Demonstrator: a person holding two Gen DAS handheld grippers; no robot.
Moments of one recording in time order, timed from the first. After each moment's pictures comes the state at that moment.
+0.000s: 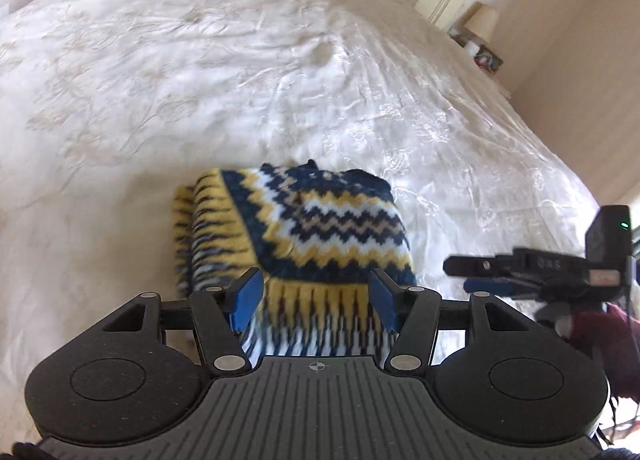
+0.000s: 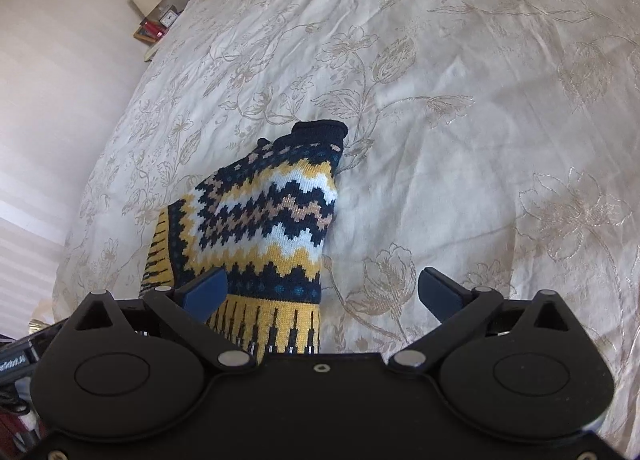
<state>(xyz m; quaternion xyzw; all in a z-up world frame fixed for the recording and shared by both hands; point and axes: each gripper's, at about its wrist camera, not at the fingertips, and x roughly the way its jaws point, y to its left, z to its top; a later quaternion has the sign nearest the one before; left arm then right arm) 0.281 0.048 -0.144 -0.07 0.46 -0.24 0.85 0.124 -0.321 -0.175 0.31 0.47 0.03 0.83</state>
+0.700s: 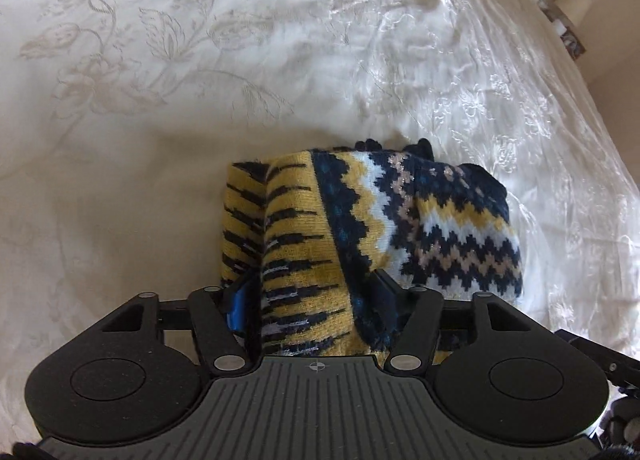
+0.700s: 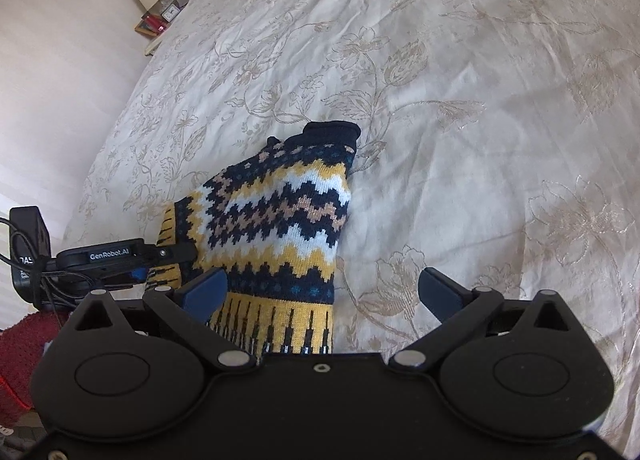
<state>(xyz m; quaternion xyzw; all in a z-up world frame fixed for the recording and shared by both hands) 0.369 0.076 -0.207 -0.10 0.58 -0.17 0.79 0.131 -0.309 -0.166 0.30 0.47 0.03 0.83</state>
